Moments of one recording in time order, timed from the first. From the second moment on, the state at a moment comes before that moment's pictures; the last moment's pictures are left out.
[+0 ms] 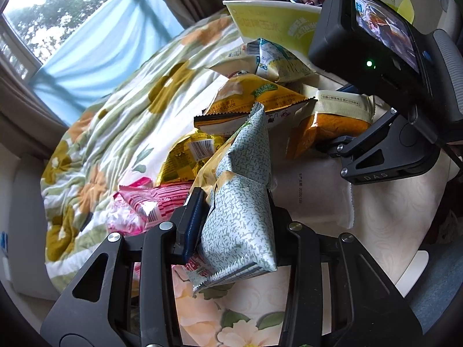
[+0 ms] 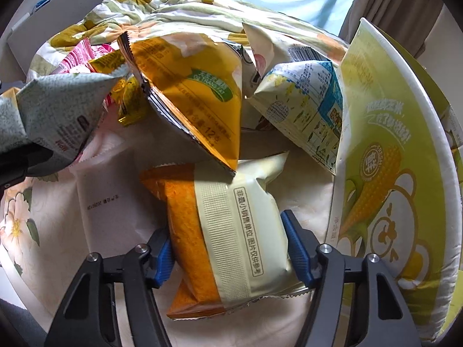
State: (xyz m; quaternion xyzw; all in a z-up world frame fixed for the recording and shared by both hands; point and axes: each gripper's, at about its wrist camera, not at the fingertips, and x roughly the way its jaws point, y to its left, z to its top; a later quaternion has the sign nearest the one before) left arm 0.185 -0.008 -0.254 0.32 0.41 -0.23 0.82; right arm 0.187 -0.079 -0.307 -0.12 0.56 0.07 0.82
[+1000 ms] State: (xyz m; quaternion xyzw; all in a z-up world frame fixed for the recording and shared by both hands) left arm 0.158 -0.026 -0.114 0.24 0.32 -0.26 0.88; right arm 0.107 -0.115 -0.143 -0.04 0.47 0.04 0.88
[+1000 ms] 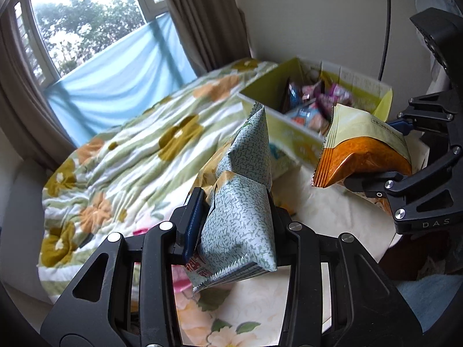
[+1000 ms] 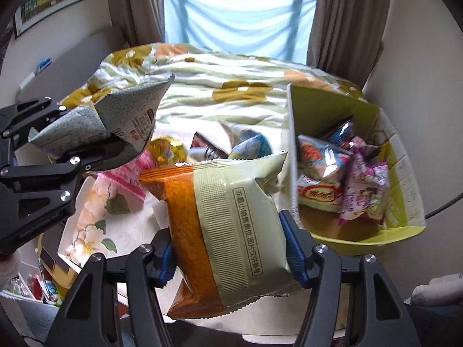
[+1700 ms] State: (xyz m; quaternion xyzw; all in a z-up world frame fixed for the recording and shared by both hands) left arm 0.224 -0.243 -0.123 0.12 0.39 -0.29 0.86; right arm 0.137 -0.323 -0.103 0.02 0.43 0.00 0.90
